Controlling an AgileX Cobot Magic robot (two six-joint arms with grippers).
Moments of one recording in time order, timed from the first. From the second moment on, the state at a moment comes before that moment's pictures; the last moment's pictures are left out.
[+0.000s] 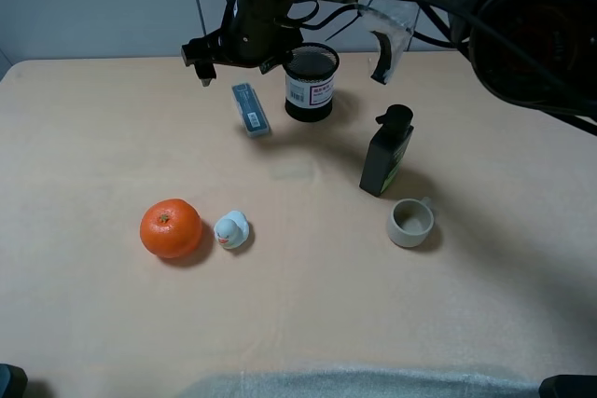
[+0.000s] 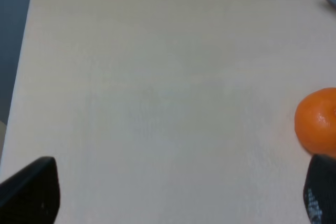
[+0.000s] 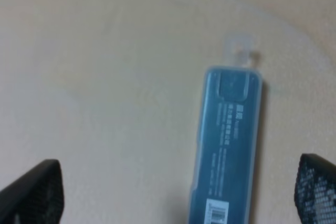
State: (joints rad) left arm -0.04 0.00 -0.49 0.07 1.06 0.02; right arm 0.75 2.40 -2.02 -0.01 0.68 0.28
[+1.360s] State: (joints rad) left arm -0.04 0.00 -0.49 0.07 1.06 0.02; right arm 0.75 2.14 -2.03 0.03 1.20 0.24
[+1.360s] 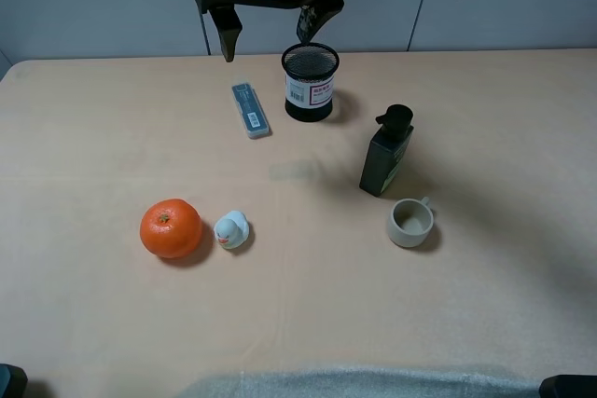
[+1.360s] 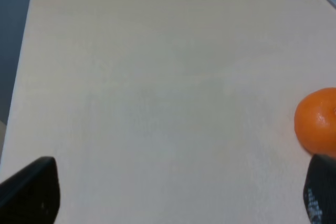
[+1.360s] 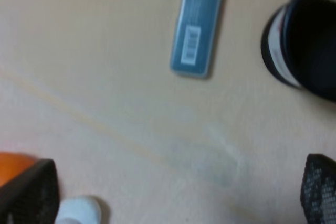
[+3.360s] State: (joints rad) left arm -0.04 0.00 -0.49 0.07 1.06 0.02; right arm 0.60 1.13 -1.26 -0.11 1.22 0.28
